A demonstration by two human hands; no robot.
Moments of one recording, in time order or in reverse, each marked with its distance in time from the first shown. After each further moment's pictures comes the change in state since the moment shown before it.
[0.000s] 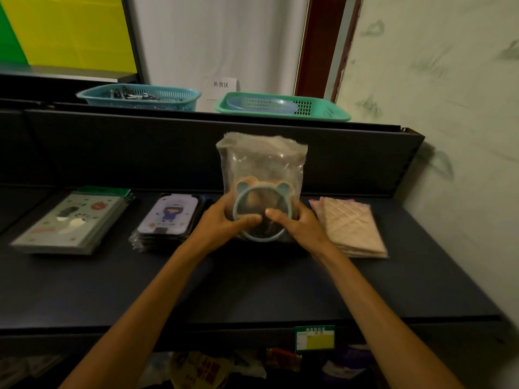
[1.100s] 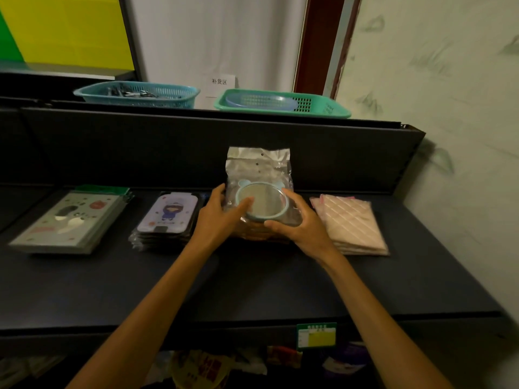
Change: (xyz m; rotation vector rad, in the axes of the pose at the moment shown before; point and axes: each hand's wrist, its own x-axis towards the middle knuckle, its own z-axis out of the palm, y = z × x) left_hand 0.002 0.004 0.007 0.018 0.195 -0.122; right_hand -0.021 -0.004 -0.001 -0.141 -0.012 -0.190
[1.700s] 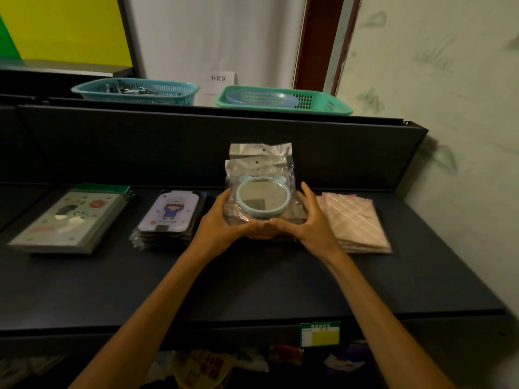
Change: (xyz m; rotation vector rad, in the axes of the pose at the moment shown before) left_hand -0.011 -0.014 -0.002 -0.013 -0.117 0.110; right_hand 0.003 0.007 -0.002 0.011 0.072 0.048
